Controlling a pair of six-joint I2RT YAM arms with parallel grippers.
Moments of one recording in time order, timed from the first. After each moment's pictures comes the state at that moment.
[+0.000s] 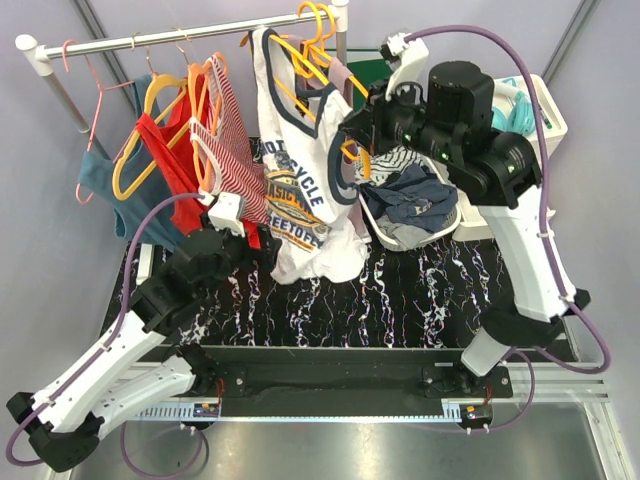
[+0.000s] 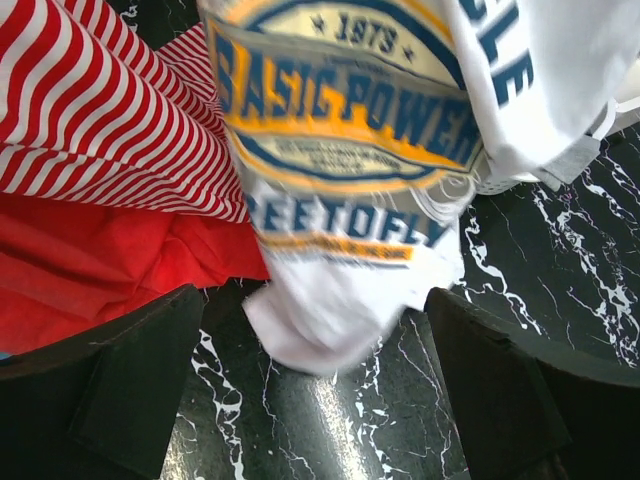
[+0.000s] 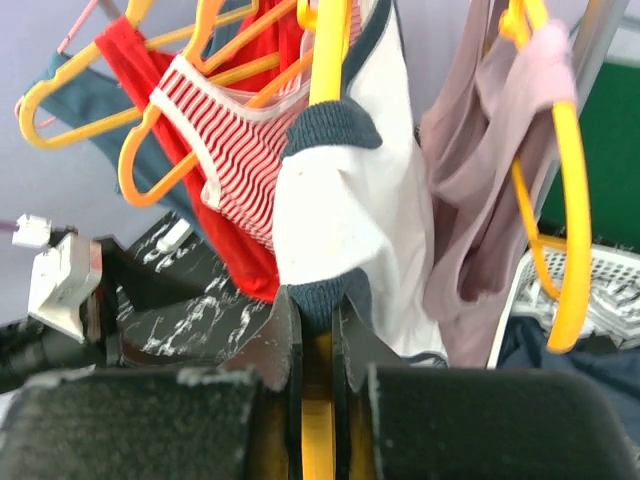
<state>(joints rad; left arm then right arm) -0.73 0.74 0.88 -0.47 -0.29 -0.28 0.70 1.62 2.38 -0.94 -0.09 0.17</state>
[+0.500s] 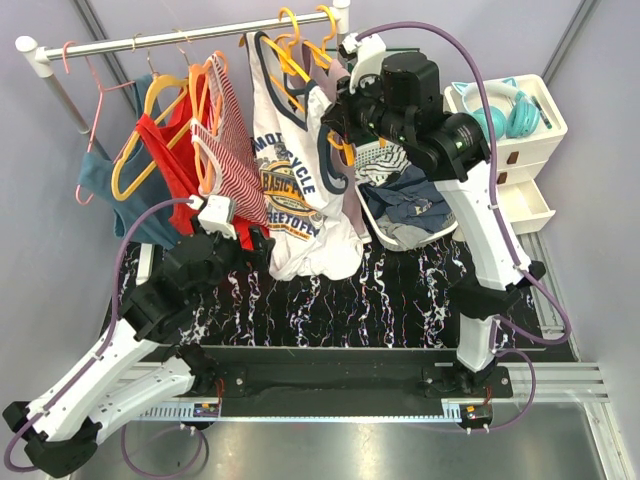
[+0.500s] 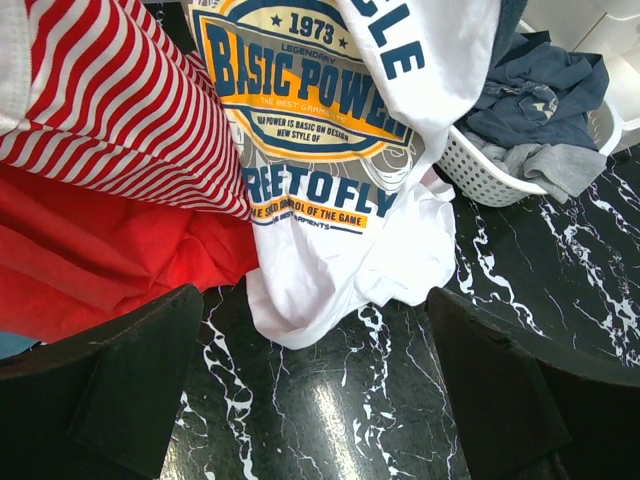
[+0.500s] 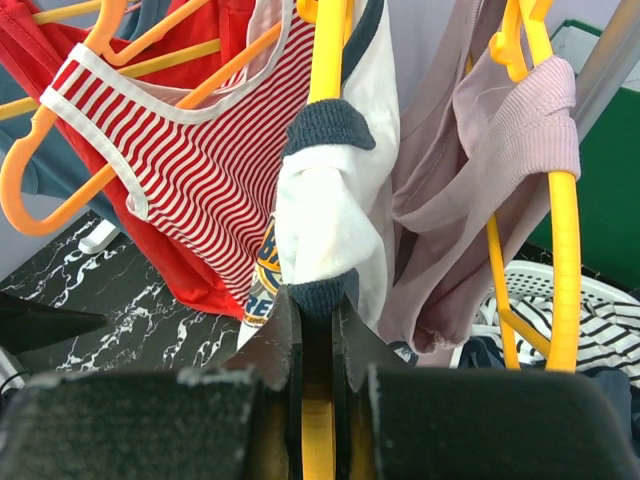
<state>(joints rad) -0.73 0.69 0.87 -0.49 -0.33 -0.28 0.70 1.90 2.66 -1.00 -0.04 0.05</state>
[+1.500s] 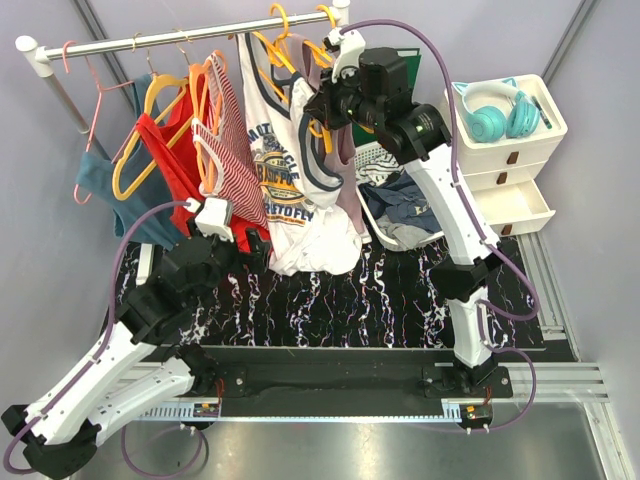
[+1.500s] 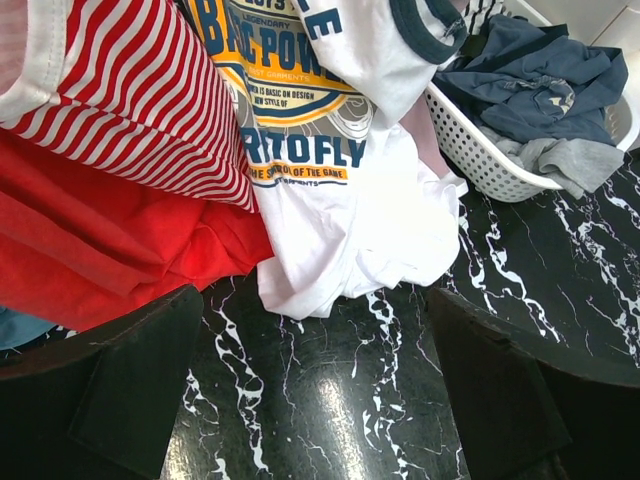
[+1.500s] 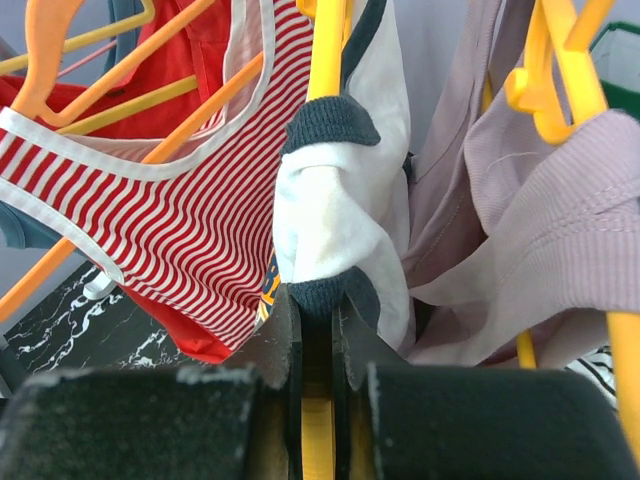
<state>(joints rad) -0.73 0.66 0.87 -0.52 -0.35 -0.28 0.63 2.09 2.72 -0.83 -0.13 0.12</state>
